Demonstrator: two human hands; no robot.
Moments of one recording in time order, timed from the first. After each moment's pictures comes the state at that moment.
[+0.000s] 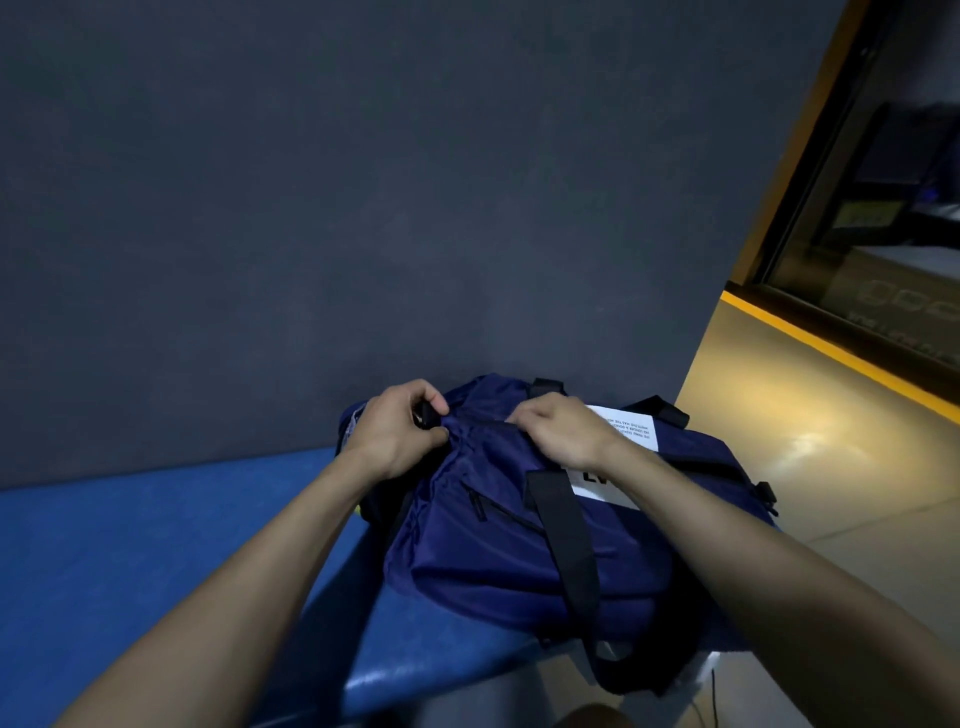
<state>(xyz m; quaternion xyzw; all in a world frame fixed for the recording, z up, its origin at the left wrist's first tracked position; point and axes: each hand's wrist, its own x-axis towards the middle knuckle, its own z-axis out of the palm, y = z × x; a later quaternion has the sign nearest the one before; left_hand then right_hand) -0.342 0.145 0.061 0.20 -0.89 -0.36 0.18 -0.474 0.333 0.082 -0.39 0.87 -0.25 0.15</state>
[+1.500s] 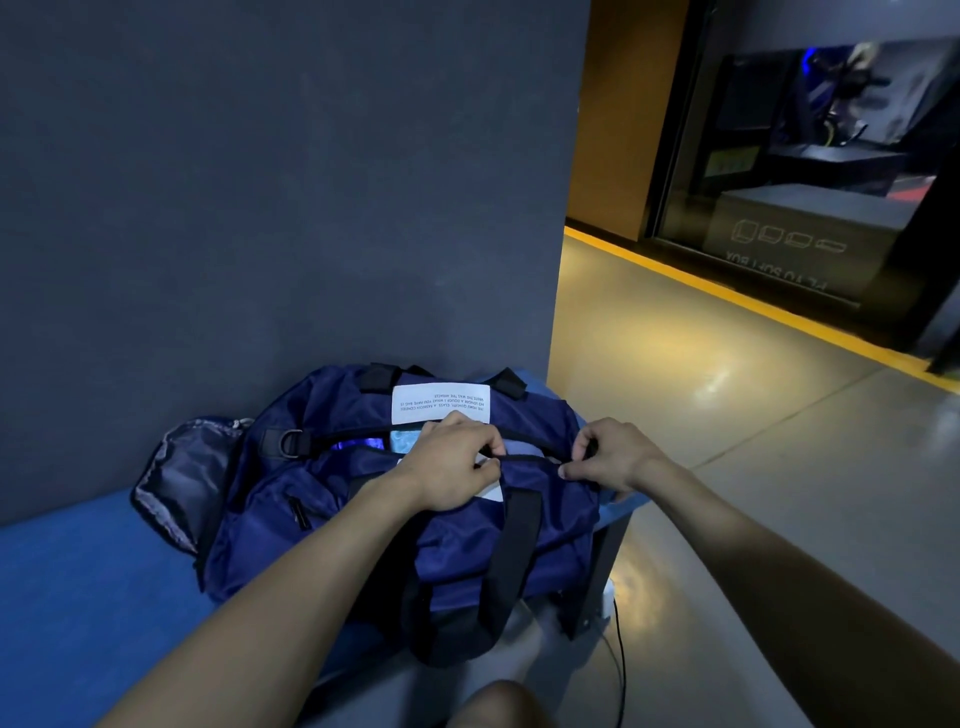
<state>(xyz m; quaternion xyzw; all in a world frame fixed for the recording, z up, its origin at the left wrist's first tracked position) -0.458 0.339 0.014 -0.07 -0.98 -0.20 0.05 -0.553 0.566 0.024 -0.14 0.94 -0.25 0.18</state>
